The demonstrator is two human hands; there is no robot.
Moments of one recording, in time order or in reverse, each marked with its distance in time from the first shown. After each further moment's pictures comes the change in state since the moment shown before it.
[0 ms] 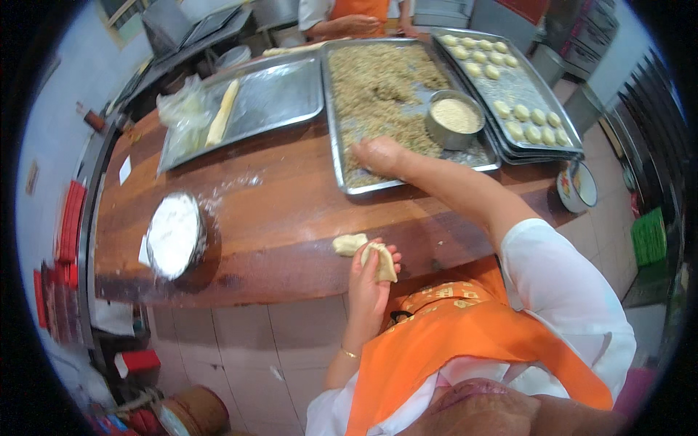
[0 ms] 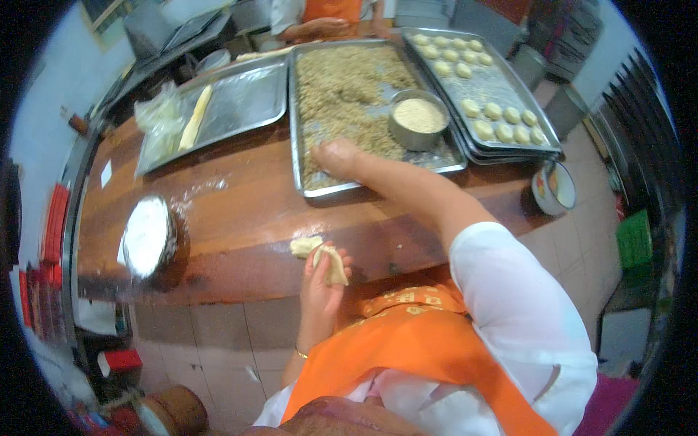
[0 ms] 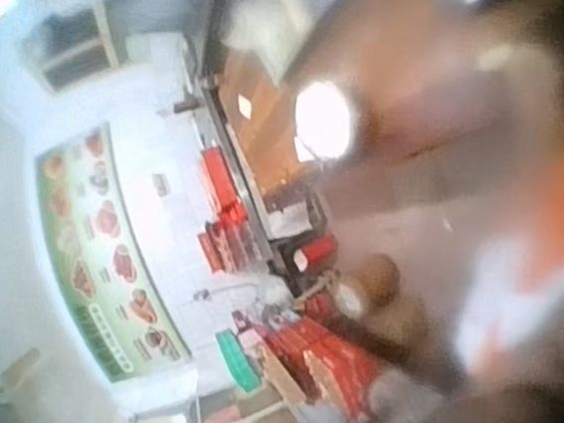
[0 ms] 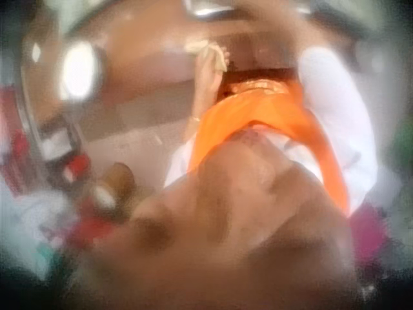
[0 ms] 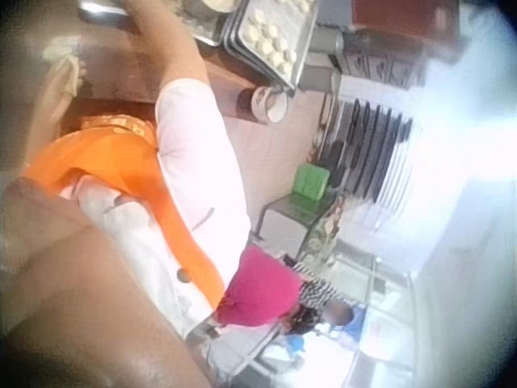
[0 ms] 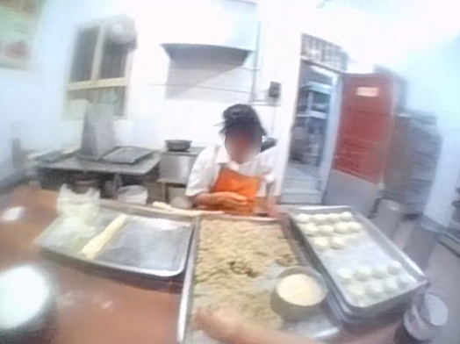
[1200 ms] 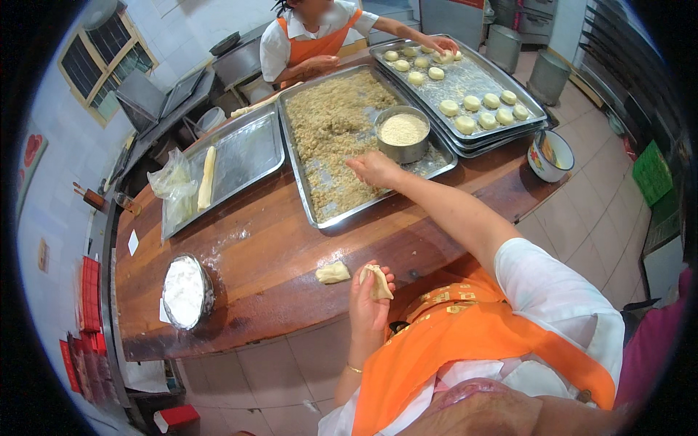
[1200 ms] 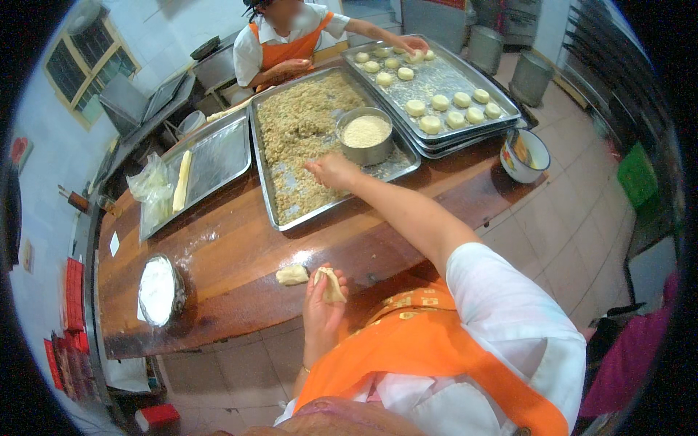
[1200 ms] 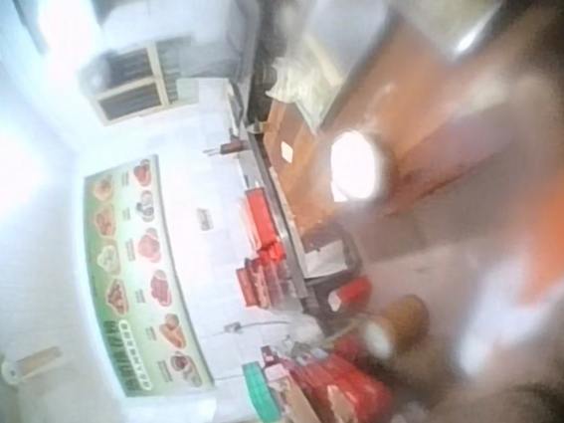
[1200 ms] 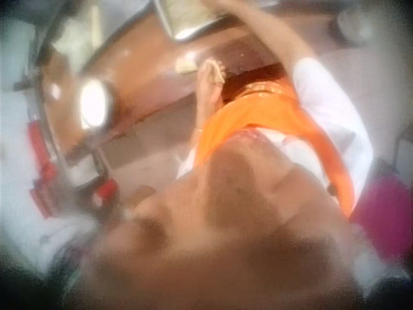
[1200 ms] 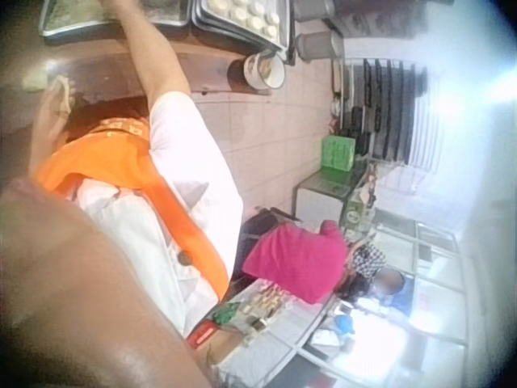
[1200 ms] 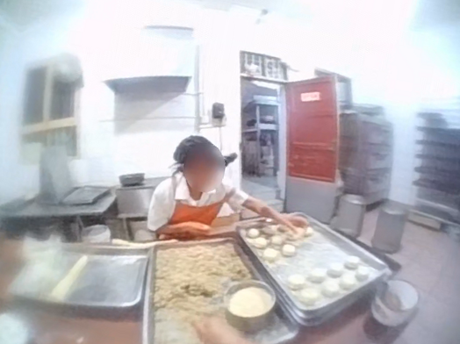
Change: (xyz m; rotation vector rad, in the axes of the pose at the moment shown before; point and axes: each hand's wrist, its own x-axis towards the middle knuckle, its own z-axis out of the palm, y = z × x) left_hand -0.004 -0.024 0.016 0.068 -0.089 -0.117; right_hand -0.078 0.041 -0.041 0.737 0.245 0.450
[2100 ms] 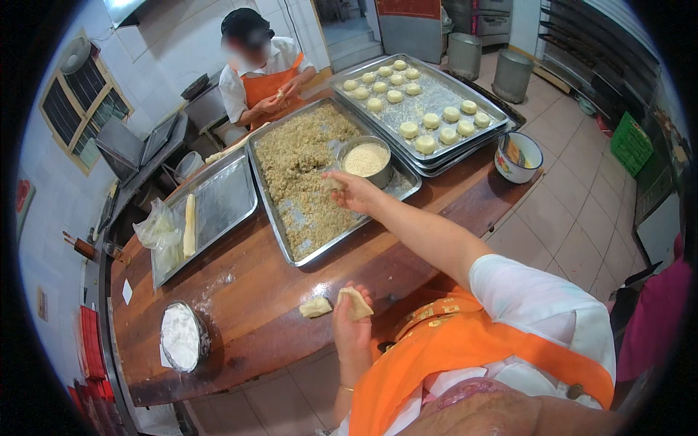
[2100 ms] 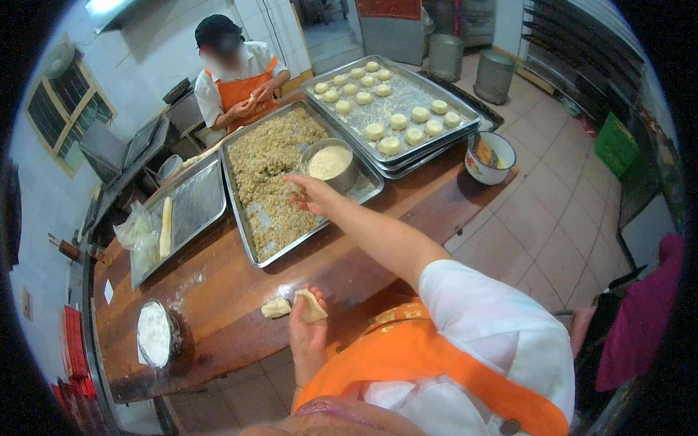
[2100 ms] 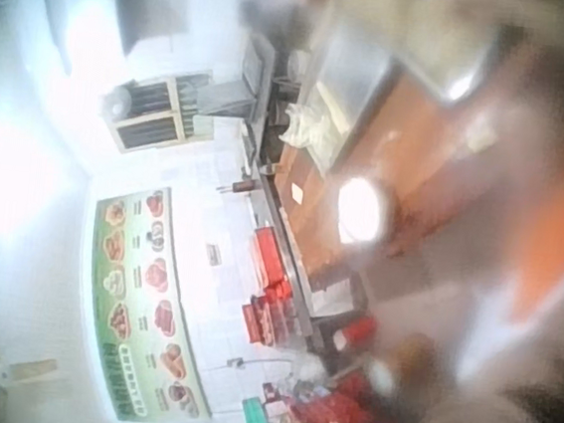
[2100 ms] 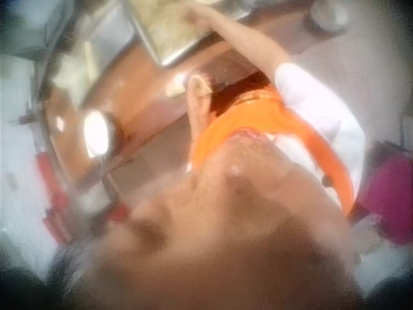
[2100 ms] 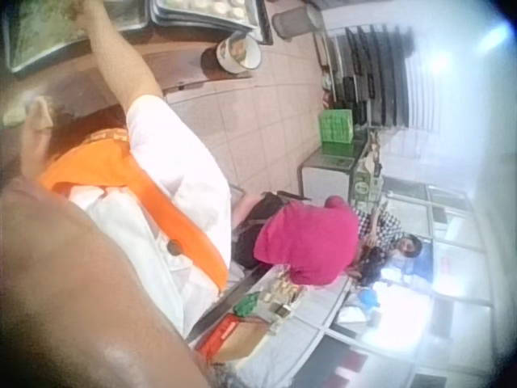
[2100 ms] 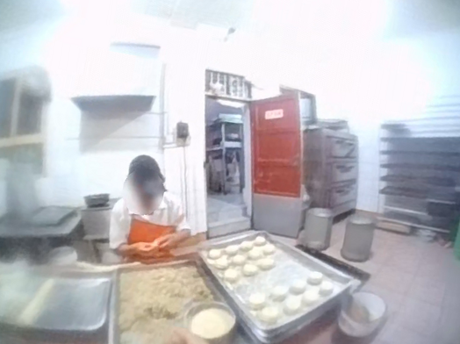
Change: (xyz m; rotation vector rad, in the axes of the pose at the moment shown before) left_hand 0.019 0.000 0.005 -0.076 0.050 0.000; right_hand 0.000 0.021 -0.018 1.373 -0.022 0.263
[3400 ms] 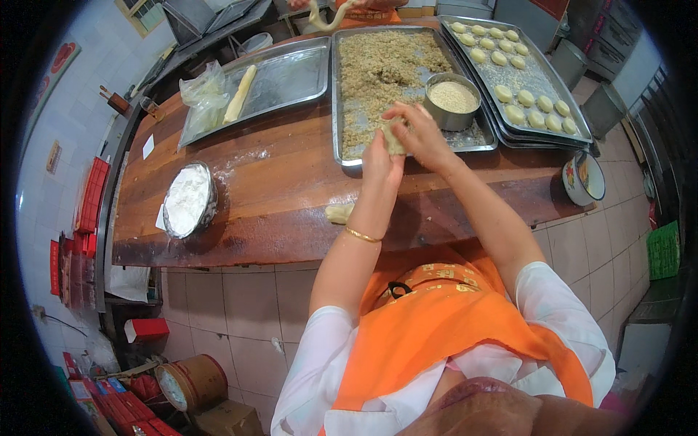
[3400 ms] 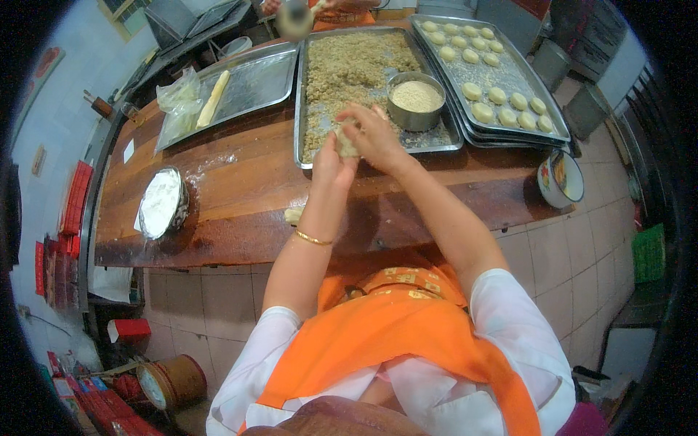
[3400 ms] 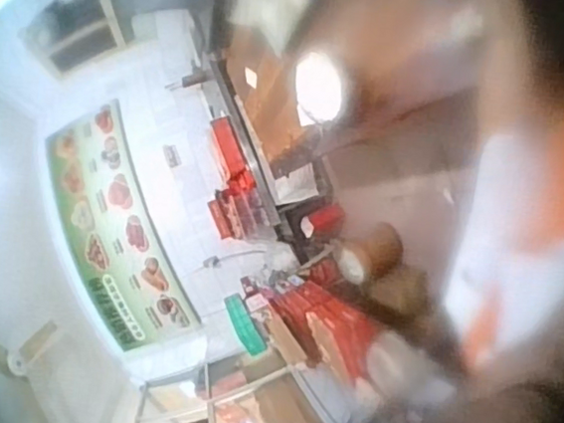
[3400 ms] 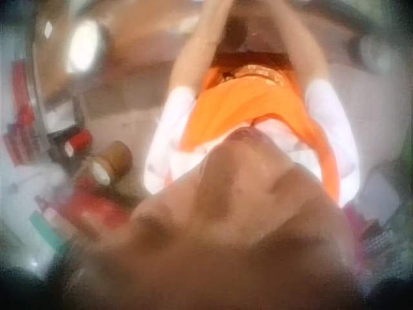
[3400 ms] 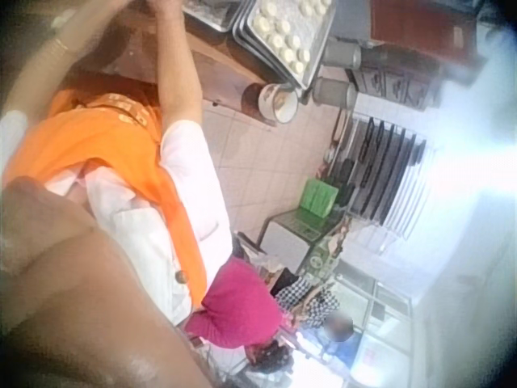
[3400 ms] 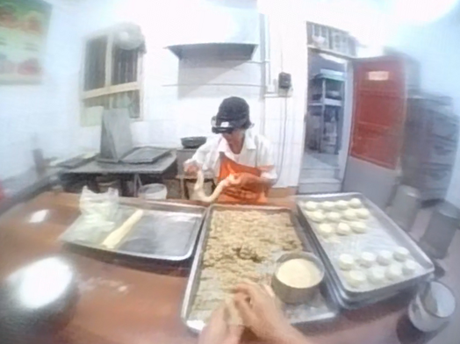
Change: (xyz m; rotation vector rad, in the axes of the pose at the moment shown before) left_hand 0.139 0.035 0.088 -0.070 0.018 0.227; right_hand -0.065 0.009 0.044 -1.453 -0.170 -0.726
